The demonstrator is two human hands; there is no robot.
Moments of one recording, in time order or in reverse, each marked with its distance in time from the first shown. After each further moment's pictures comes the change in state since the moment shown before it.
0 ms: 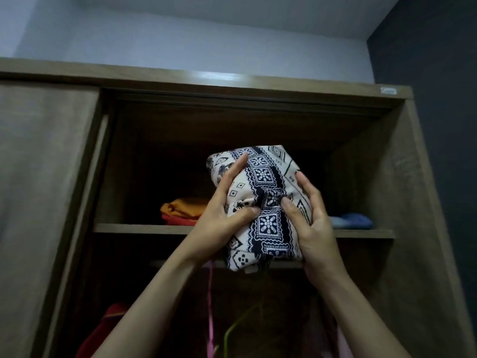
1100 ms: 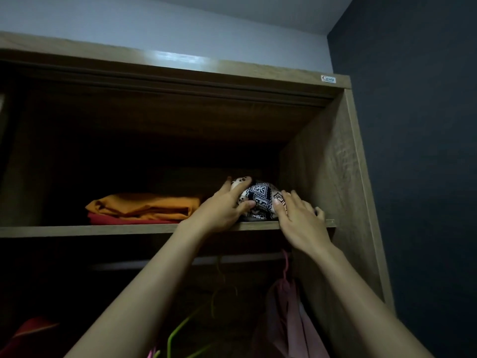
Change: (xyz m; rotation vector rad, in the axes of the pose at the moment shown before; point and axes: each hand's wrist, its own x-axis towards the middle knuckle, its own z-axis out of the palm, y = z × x) left_hand 0.095 -0.086 0.076 0.865 -0.256 -0.243; right_hand 0.050 0.045 -0.128 -1.400 -0.072 0.218
